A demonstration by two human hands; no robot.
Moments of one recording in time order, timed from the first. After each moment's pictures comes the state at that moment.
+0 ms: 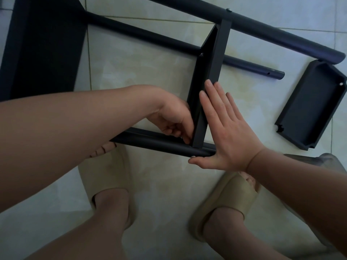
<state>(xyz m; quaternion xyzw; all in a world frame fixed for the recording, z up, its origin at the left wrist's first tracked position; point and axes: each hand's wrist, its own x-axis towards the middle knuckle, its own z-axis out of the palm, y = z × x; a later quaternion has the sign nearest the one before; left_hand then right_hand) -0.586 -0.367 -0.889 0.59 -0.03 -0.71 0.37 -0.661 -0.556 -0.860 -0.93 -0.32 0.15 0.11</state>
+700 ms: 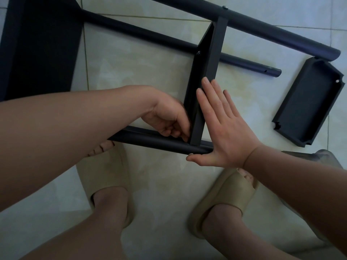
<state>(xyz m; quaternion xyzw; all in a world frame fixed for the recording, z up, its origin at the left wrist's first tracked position) -0.590 -0.363 -0.899 0.54 0.00 -0.73 0.41 -0.661 -0.556 -0.860 -0.93 -0.32 0.15 0.10</state>
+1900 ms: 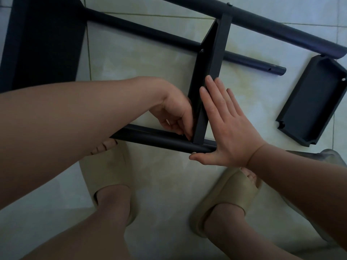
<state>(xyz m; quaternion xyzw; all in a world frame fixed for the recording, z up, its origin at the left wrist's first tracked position) -0.579 -0.371 -0.894 0.59 -0.07 -0.74 0.32 -0.662 -0.557 -0.862 -0.93 -0.32 0.14 0.11</state>
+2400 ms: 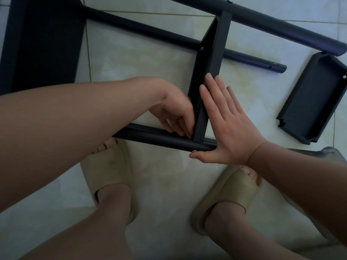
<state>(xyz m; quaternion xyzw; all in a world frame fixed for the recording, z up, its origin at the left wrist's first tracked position) -0.581 -0.370 -0.894 0.58 -0.06 -0.74 0.33 -0.661 -0.557 -0.863 -0.93 -0.32 0.14 0.12</state>
